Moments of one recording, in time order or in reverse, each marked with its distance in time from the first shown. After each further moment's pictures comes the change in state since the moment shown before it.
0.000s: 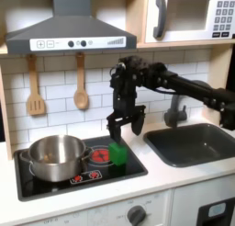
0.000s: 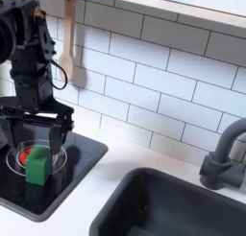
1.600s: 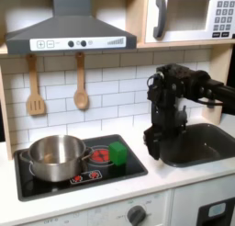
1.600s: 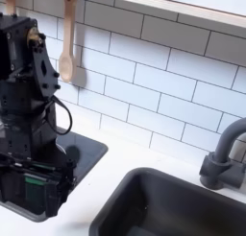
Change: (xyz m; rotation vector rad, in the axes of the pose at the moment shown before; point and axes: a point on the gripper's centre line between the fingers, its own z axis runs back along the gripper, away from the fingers) arm -0.094 -0.031 0.001 -0.020 0.129 -0.145
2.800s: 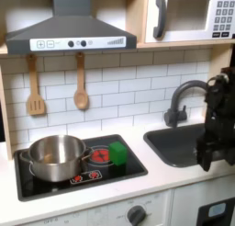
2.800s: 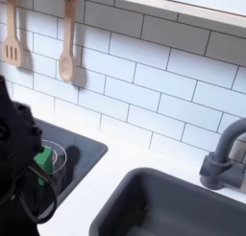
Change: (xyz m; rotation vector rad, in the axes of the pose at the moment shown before) arm -0.100 -0.042 0.022 0.004 -0.108 -0.145
